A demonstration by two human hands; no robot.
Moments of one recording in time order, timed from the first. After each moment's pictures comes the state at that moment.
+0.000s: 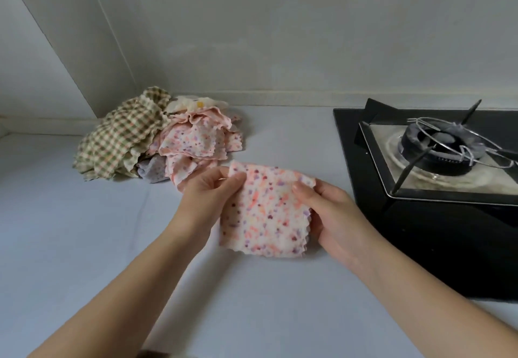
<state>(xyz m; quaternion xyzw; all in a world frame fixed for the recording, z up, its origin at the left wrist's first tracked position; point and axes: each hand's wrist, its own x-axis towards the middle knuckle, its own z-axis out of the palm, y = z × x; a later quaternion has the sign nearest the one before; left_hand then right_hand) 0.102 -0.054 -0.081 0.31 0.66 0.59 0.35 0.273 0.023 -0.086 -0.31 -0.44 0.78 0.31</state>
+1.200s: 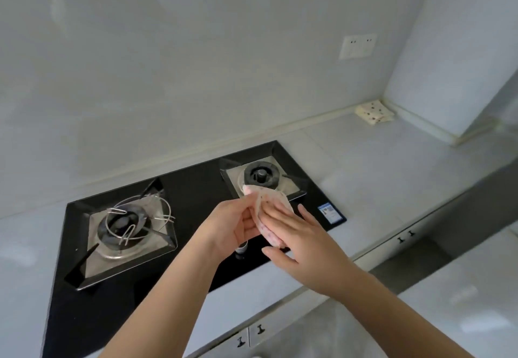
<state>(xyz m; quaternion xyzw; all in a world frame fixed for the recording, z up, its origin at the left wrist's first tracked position) 0.656 0.132 0.144 0.31 0.47 0.38 0.73 0.825 0.089 0.122 -0.46 -0.87 0.11 0.16</state>
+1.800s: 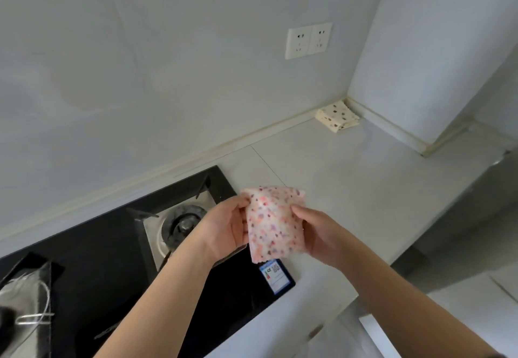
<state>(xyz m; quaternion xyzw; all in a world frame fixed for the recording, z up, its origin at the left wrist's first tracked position) 0.838 0.340 0.117 0.23 0.45 0.32 0.80 1.033 0.311 0.088 -0.43 -0.27 0.77 0.39</state>
